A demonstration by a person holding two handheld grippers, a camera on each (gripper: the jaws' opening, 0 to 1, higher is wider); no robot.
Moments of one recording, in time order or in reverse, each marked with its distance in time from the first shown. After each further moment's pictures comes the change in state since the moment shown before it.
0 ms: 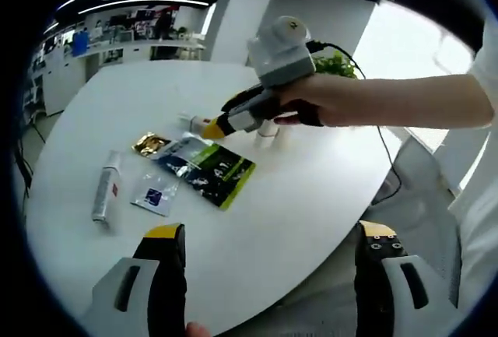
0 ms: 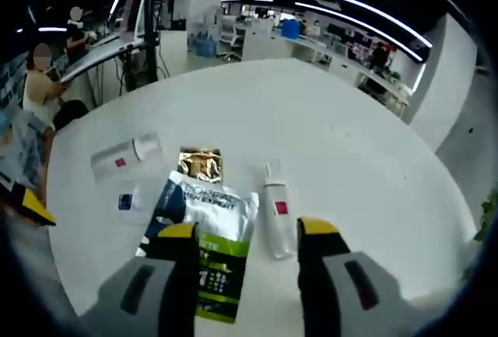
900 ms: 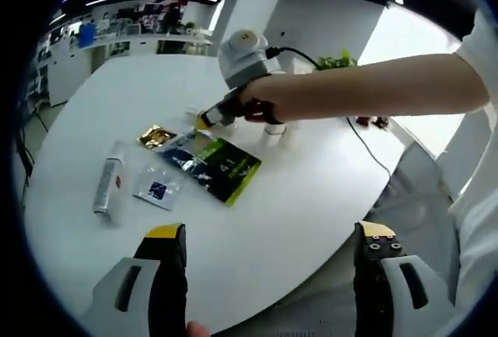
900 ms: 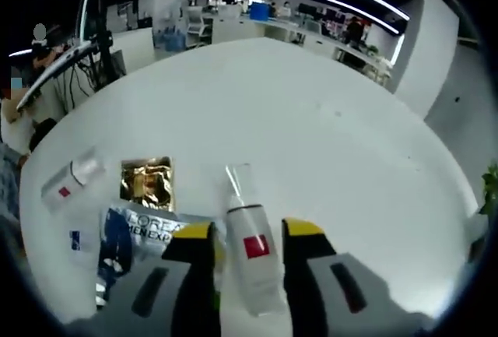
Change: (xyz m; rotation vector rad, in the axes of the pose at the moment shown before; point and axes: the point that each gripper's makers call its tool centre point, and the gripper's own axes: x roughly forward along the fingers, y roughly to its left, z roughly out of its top) left arm 0.000 0.007 -0.002 -0.036 0.007 0.018; right arm 0.058 -0.031 -0.006 0.096 0.078 -0.093
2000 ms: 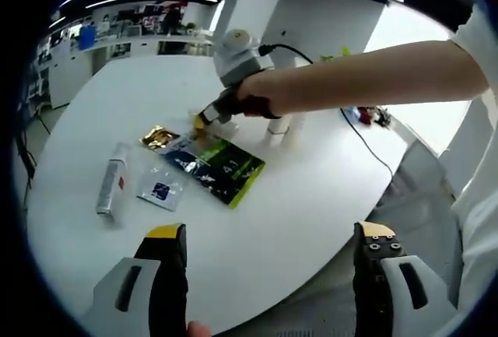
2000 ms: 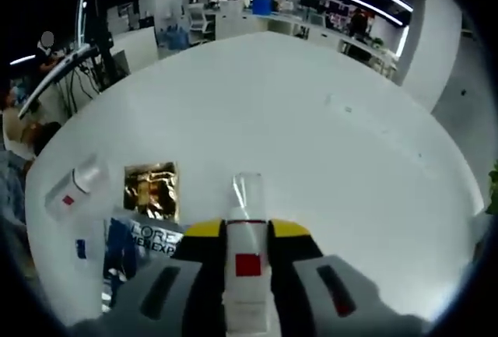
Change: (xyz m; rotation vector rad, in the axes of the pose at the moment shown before) left arm -0.001 0.003 0.001 0.010 0.001 0.016; right arm -0.005 0.014 0.005 0.012 0.027 0.050
